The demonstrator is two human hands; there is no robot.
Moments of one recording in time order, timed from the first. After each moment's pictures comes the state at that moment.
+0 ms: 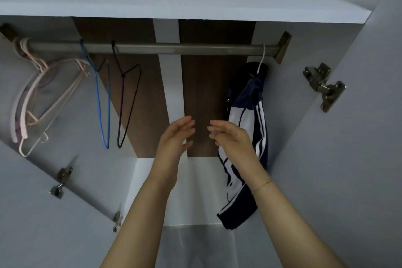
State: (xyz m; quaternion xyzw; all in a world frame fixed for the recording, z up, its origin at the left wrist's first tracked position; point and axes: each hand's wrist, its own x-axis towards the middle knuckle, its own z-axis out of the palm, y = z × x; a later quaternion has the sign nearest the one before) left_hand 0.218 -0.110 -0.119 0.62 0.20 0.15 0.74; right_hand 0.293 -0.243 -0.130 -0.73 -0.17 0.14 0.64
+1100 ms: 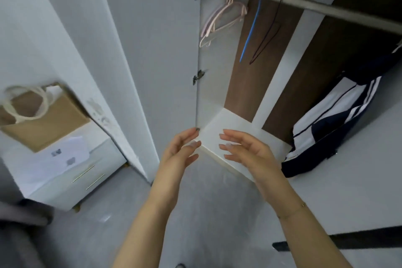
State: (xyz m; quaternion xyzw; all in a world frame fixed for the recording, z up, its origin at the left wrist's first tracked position) left_hand -0.220 -0.274 -0.139 0.49 0.42 0.35 0.68; right_hand -0.056 -0.347 -0.136 -0.63 -0.34 0.42 0.56
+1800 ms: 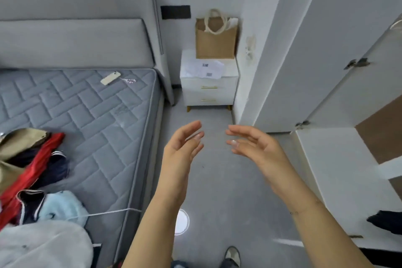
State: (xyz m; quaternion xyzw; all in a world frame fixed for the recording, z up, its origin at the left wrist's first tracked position) left_hand -0.353 -0.593 -0.179 0.23 0.55 0.66 0.46; right_hand -0.191 -0.517 -0.168 -0.42 -0.56 0.64 0.32
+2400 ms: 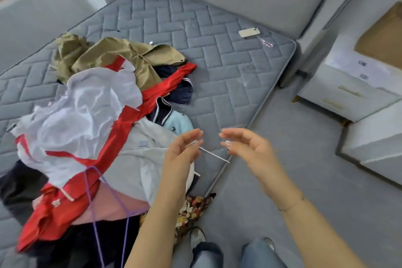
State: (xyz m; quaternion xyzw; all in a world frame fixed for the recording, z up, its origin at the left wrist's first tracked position) left_hand -0.610 -0.924 -0.261 -0.02 0.64 0.72 0.27; right_hand -0.538 -0.774 -0.250 -0.27 -0.64 0.72 0.07
